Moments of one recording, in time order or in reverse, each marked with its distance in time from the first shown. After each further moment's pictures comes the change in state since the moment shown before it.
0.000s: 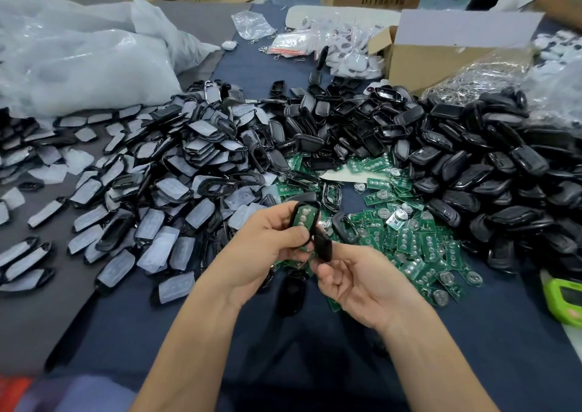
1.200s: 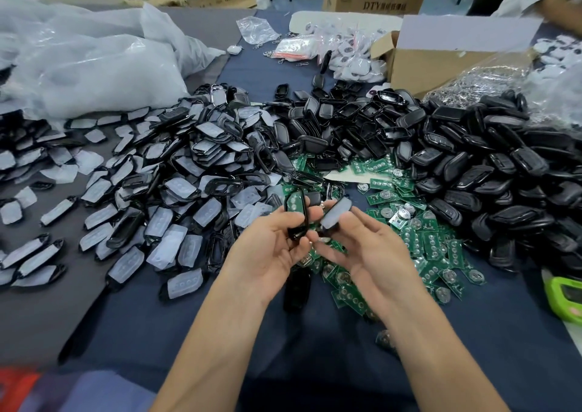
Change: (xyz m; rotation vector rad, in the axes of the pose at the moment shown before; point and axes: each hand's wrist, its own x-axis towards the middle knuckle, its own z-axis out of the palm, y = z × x) left_hand -0.005 0.012 0.017 -0.607 0.254 -0.249; right_hand -0.002 -0.008 0.004 -0.109 -0.027 -0.447
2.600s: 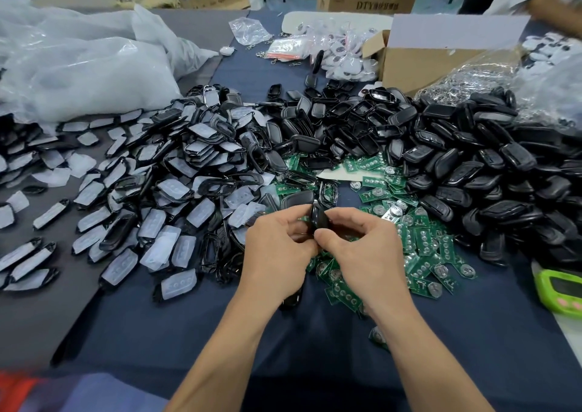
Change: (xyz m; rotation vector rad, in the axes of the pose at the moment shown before) left_hand 0.001 -0.027 0.004 0.883 0.075 0.509; right_hand -0.007 0.004 -0.002 -0.758 0.236 -0.360
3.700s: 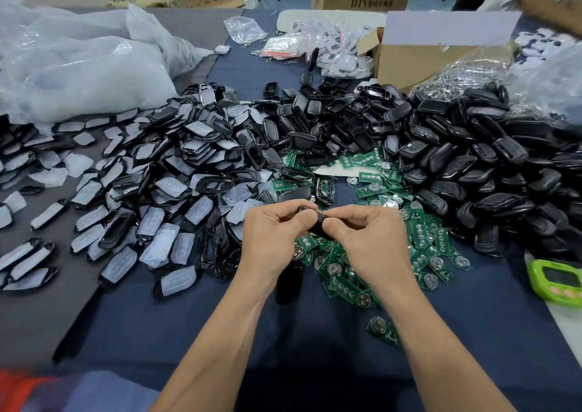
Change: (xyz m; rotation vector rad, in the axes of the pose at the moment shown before) left_hand 0.015 -0.012 0.001 -0.256 0.033 0.050; right_hand 0.007 -0.006 -0.013 -0.111 -0.024 -0.016
